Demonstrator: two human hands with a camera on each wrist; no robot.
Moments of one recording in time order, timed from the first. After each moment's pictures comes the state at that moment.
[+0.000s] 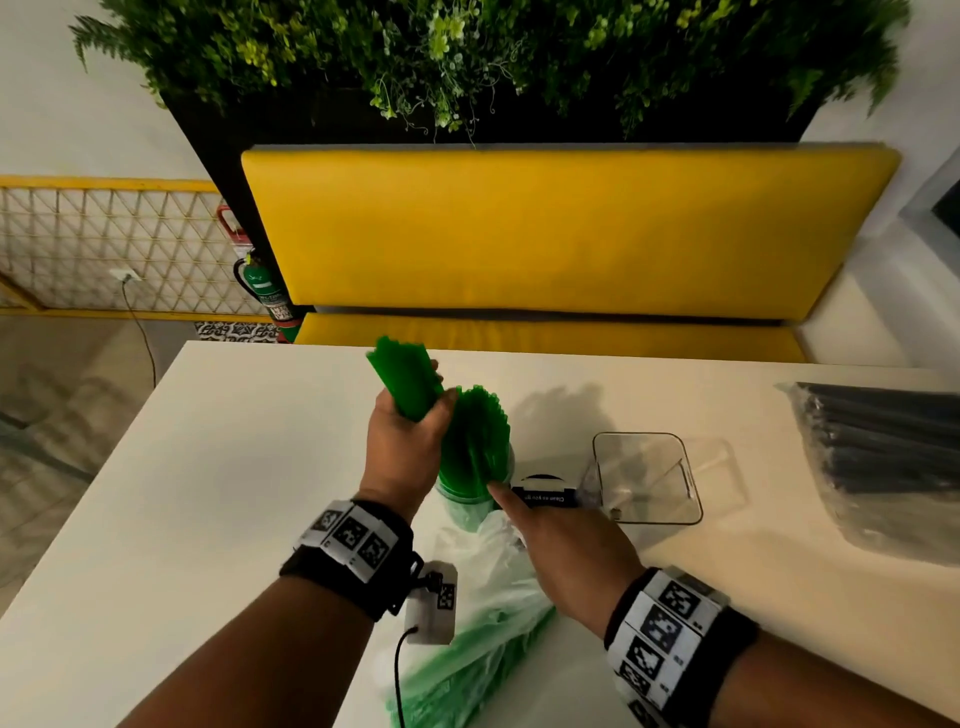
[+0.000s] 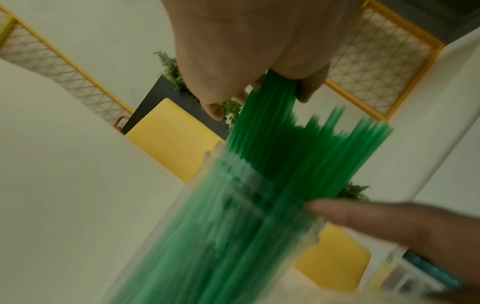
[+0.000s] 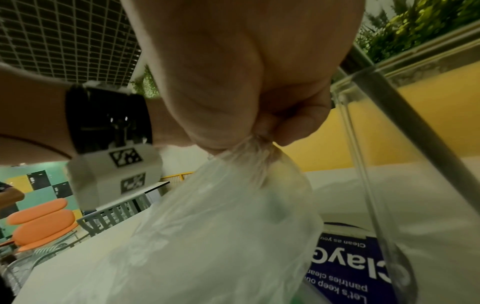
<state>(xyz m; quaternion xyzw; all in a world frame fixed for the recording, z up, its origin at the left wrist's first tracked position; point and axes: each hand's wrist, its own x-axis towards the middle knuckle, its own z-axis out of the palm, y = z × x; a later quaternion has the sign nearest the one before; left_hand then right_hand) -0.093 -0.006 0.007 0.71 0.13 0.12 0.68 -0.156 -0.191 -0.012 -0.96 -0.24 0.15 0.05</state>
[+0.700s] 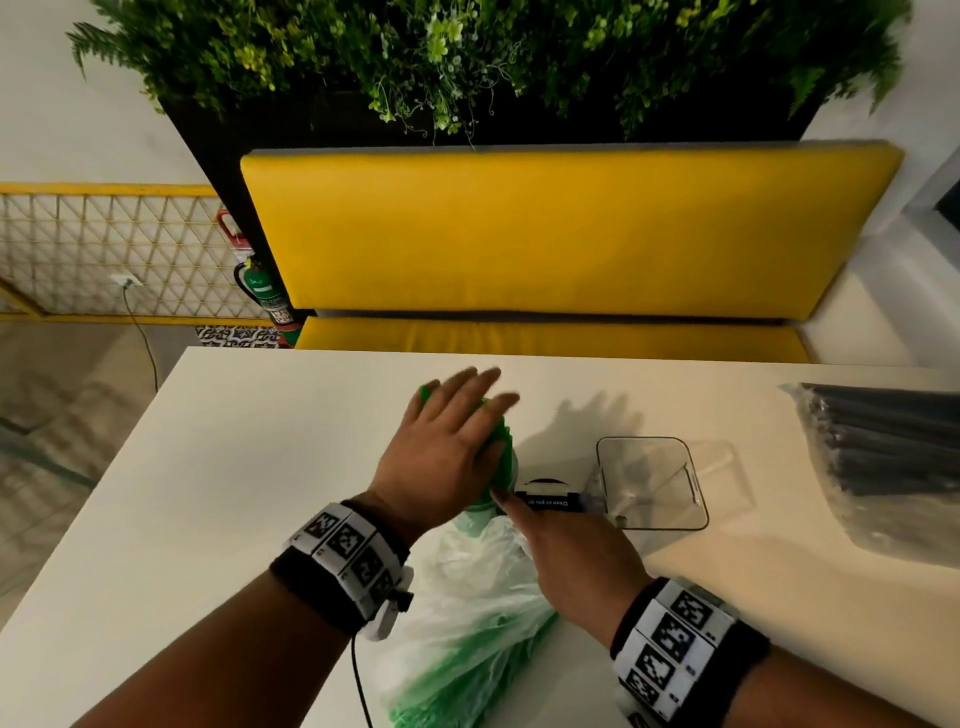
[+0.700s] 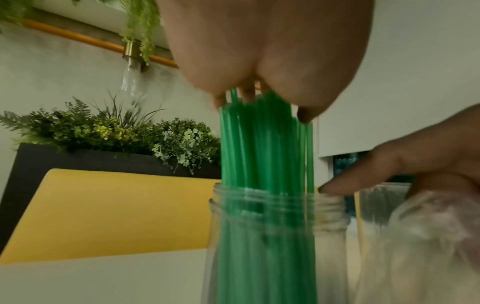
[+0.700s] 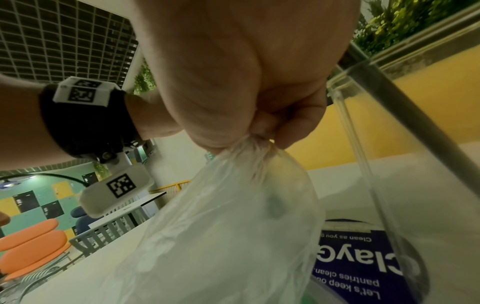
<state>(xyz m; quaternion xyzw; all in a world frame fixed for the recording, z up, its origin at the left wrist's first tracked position) -0.096 -0.002 0.005 0.95 -0.25 0.13 0.13 -0.155 -0.187 -0.019 -0.96 -0.23 0.13 0.08</state>
